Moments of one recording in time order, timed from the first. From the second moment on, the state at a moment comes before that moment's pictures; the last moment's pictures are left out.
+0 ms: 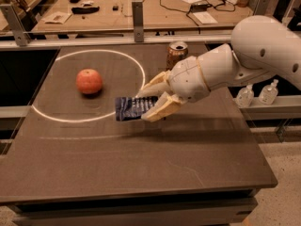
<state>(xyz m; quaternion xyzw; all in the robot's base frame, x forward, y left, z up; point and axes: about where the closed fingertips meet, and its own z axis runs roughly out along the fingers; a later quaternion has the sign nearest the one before) 0.510 -0.008 0.885 -0.71 0.52 0.24 0.41</state>
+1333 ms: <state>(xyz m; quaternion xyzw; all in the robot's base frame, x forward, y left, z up) 0.561 0.074 0.867 -0.61 0.56 0.27 0.50</state>
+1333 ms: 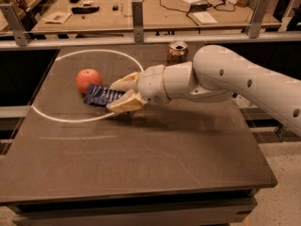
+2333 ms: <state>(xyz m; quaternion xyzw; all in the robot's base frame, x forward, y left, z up) 0.582 0.103 0.844 -0.59 0.58 0.27 0.49</state>
